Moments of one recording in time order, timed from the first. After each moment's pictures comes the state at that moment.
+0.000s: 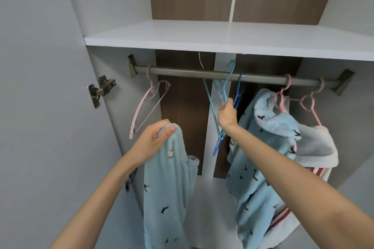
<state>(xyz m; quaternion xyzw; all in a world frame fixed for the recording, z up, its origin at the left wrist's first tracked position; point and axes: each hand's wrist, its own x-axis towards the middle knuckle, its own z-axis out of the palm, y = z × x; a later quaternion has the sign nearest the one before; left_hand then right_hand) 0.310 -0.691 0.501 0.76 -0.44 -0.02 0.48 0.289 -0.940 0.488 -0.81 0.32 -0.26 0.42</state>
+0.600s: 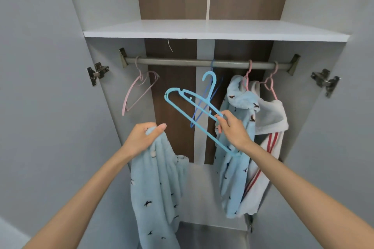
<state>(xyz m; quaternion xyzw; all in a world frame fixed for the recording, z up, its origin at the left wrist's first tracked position) 0.190 -0.666 0.479 0.80 -0.34 -0.03 0.49 0.070 -0.915 0.469 -0.88 0.17 -0.23 0.37</state>
